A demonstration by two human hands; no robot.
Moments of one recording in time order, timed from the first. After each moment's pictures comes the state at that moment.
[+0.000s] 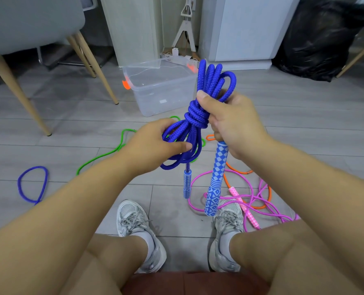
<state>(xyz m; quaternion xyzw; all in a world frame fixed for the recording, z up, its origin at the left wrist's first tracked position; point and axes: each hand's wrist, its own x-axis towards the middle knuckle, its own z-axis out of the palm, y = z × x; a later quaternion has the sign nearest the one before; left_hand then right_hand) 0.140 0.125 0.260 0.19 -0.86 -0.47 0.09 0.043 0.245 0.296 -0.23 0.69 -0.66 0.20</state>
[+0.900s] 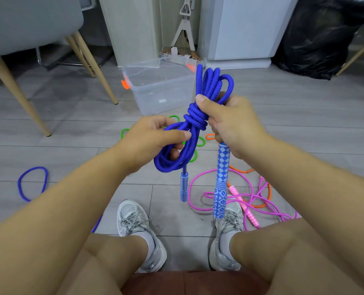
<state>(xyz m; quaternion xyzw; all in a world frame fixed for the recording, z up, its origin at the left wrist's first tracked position) 0.141 0.125 0.271 0.19 -0.72 -0.66 0.07 0.034 0.246 0.287 -0.23 0.73 -0.62 0.20</state>
